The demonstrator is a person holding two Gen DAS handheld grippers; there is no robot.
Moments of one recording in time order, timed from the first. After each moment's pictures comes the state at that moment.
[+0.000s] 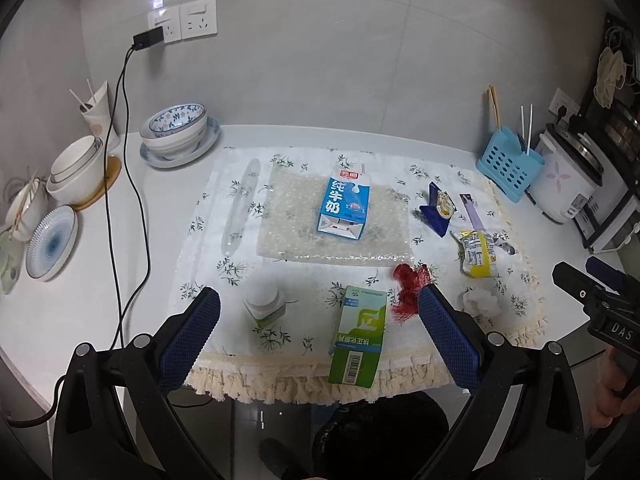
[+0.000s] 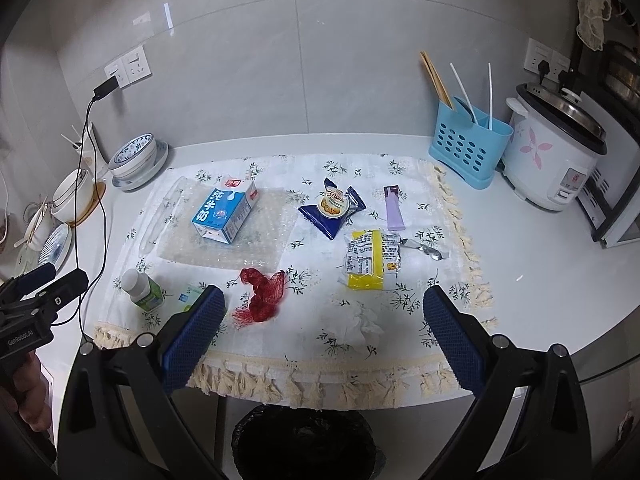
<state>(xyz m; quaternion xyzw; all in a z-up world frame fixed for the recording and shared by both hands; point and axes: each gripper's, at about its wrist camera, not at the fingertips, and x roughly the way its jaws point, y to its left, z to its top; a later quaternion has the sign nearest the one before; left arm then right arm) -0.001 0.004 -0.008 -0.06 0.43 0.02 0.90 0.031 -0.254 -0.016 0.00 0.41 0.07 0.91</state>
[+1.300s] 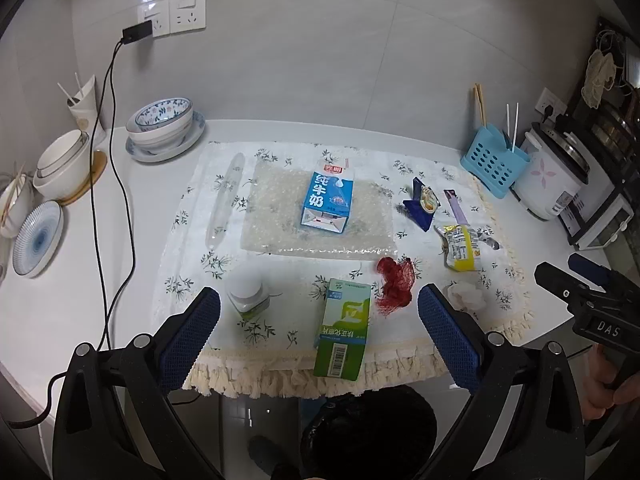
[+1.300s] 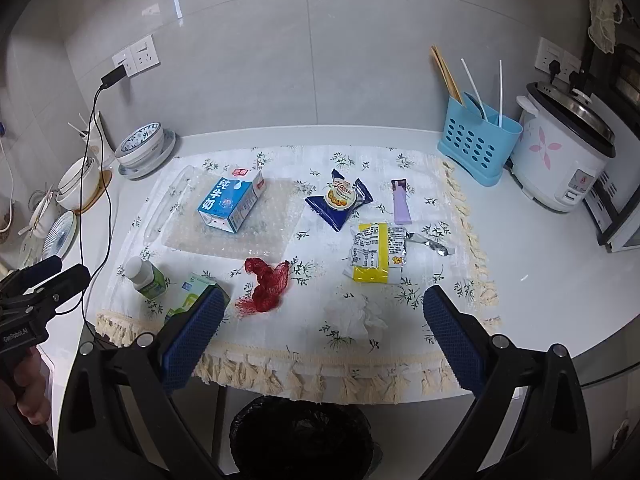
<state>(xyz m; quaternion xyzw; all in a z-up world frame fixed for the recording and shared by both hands) -0.001 0.000 -0.010 -0.07 0.43 0.00 0.90 0.030 -0.253 -0.020 -0.01 0.43 0.09 0.90</state>
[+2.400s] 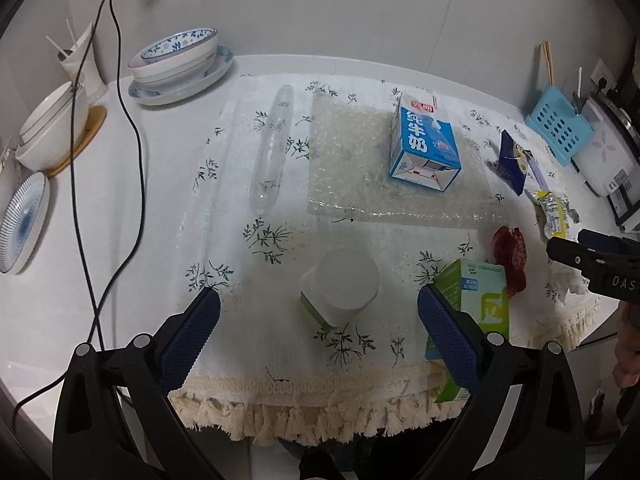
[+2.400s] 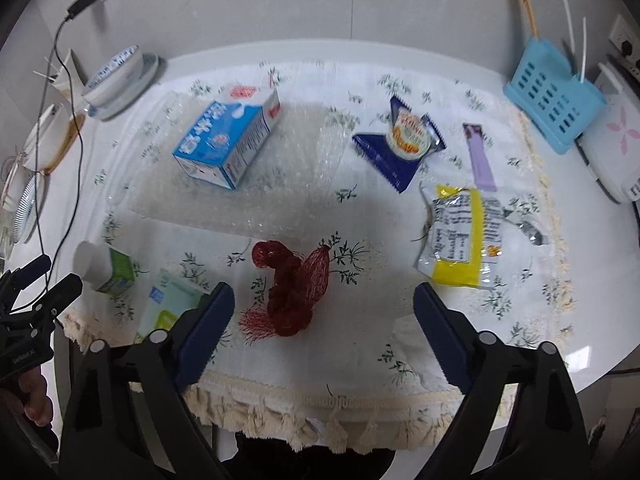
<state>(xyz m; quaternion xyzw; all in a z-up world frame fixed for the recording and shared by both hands) 0.060 0.072 -0.120 -0.05 0.51 0.02 0.86 0.127 -0.174 -0.127 -0.04 0.55 0.10 0.83</state>
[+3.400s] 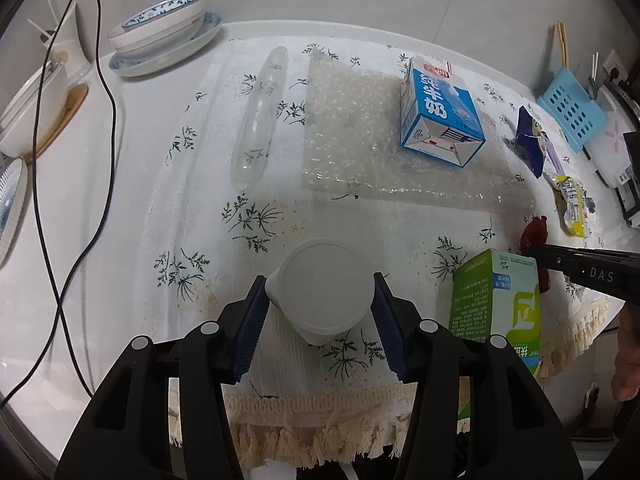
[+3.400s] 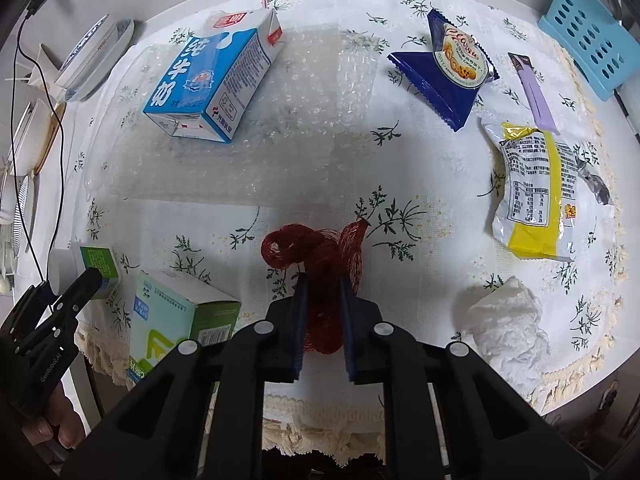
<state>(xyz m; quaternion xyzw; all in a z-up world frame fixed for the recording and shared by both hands) 0.076 0.071 -0.153 -0.06 0.54 0.02 0.84 0.148 -0.151 -0.176 0.00 0.63 0.09 0.77</state>
